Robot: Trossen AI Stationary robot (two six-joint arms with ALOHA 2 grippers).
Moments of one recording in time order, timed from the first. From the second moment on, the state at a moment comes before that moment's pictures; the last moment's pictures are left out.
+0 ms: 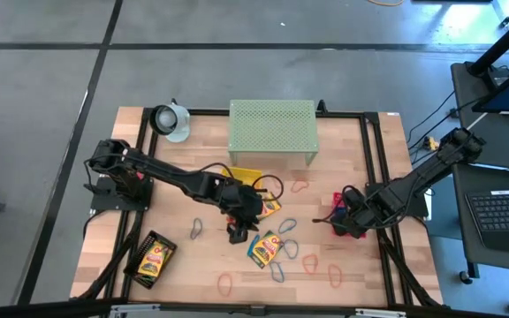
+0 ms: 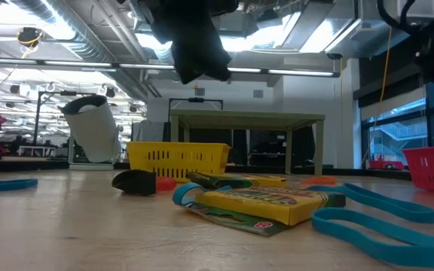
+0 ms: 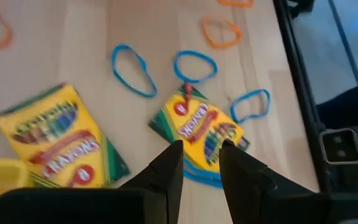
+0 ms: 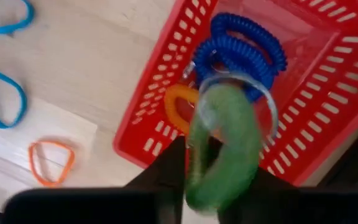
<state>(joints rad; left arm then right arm) -0.25 1.71 1.25 -0.32 0.16 -0.27 0.66 1.12 0.70 -0.99 0.04 1.82</state>
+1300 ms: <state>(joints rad) -0.24 1.83 1.25 -0.51 0.05 -0.57 0.27 1.35 0.84 -0.47 0.10 1.25</state>
